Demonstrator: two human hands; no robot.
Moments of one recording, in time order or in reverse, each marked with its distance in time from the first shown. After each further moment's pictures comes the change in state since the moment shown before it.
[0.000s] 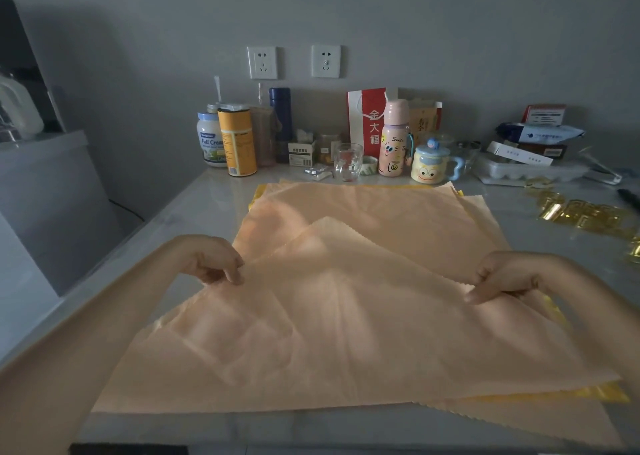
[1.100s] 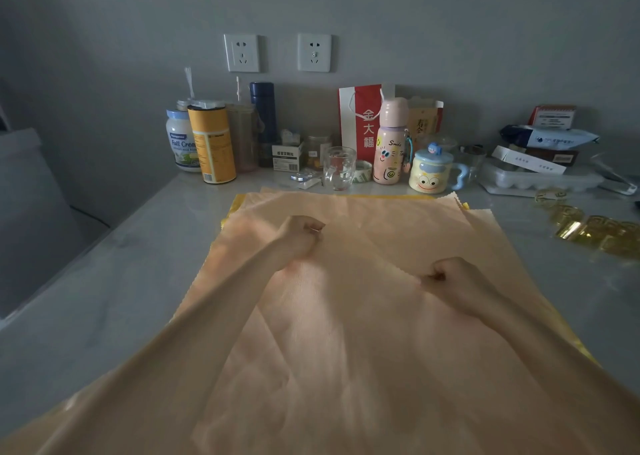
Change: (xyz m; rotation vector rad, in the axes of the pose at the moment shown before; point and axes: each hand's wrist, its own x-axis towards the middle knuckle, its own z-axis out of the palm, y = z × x) left_hand 0.138 0.124 0.054 -0.364 0.433 0.445; right_hand 0.081 -0.044 0.023 0.109 0.535 -0.157
